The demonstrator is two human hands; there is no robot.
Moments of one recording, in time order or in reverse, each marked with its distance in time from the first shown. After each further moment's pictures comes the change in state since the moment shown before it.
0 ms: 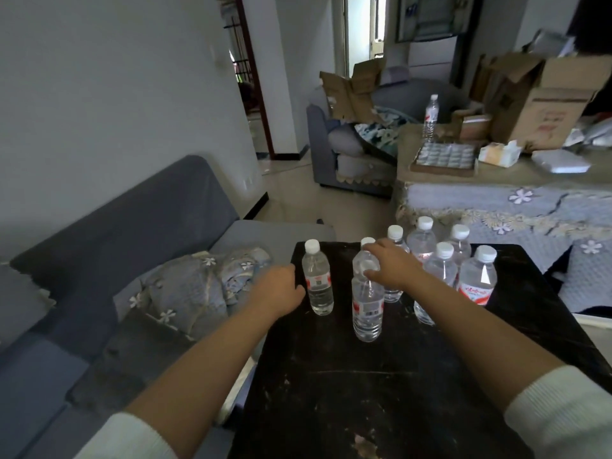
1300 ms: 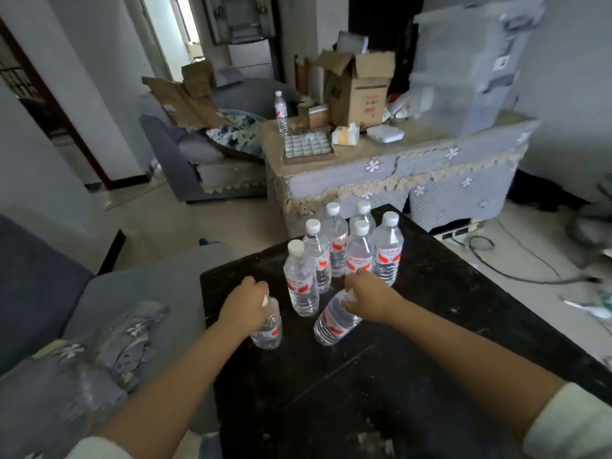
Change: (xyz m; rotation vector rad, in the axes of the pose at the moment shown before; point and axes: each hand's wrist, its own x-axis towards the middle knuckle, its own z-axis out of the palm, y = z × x) left_hand 0.106 -0.014 0.039 0.120 -0.118 0.504; right_hand -0.033 -0.011 0.039 0.082 0.048 0.454
